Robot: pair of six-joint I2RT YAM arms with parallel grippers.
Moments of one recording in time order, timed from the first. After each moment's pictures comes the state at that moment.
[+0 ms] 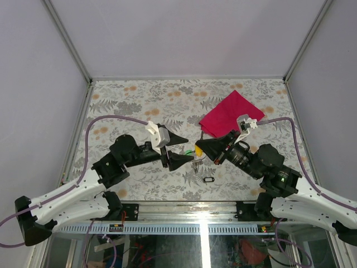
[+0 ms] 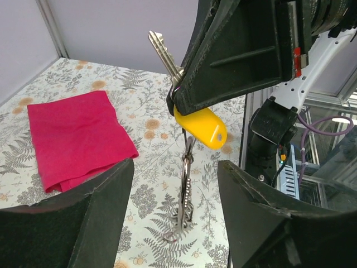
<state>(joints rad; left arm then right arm) -0.95 0.84 0.76 0.15 0.37 -0.05 1.09 0.68 0.75 0.05 0.17 0.56</state>
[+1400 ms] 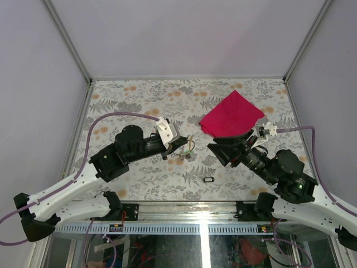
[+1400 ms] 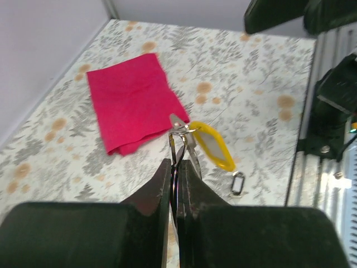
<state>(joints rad) -0.95 0.93 0.96 -0.16 0.23 0.15 1.09 0.55 0.76 -0.04 0.18 0.46</state>
